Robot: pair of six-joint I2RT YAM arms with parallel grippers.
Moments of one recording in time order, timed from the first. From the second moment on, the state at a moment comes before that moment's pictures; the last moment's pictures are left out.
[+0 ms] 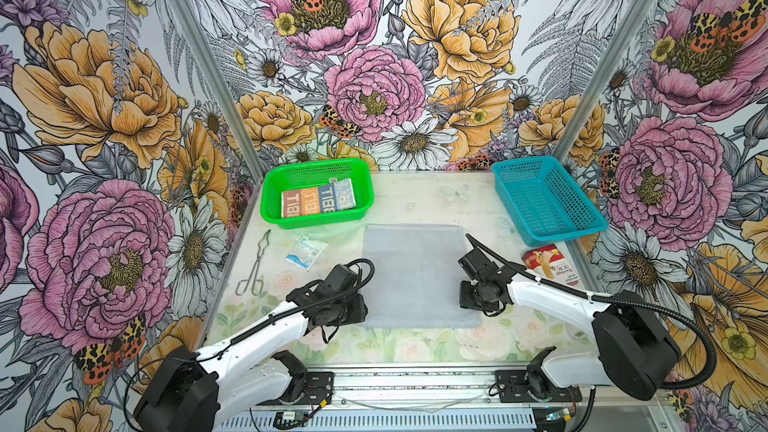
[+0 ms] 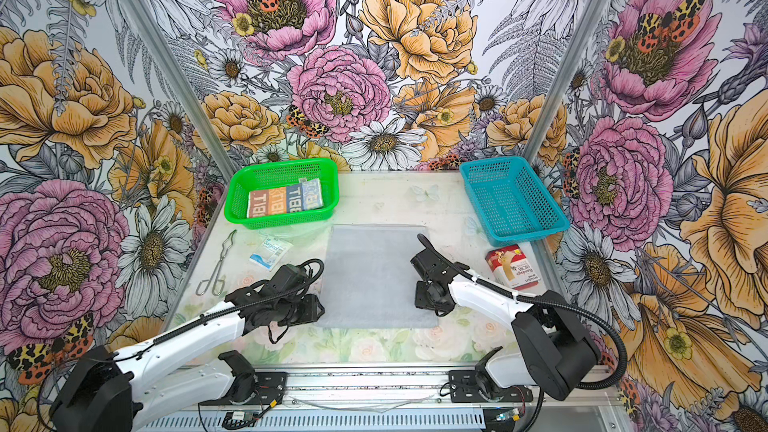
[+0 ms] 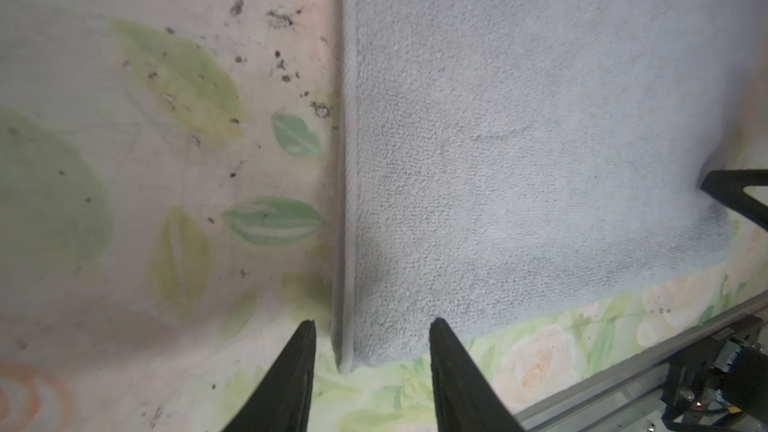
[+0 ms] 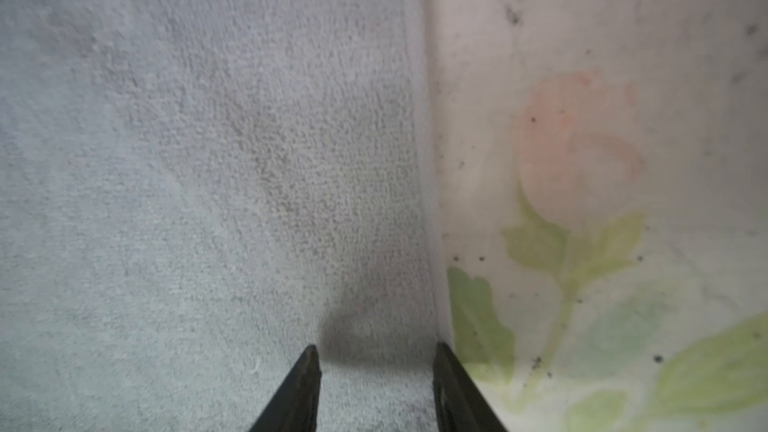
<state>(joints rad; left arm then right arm) -0.67 1.00 0.50 -0.59 0.09 -0.77 0.61 1.34 0.68 -0.68 -0.01 0.74</state>
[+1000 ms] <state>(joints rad) -0.70 1.02 0.40 -0.50 0.07 -0.94 0.74 1.15 0.53 -0.80 0.06 0.94</state>
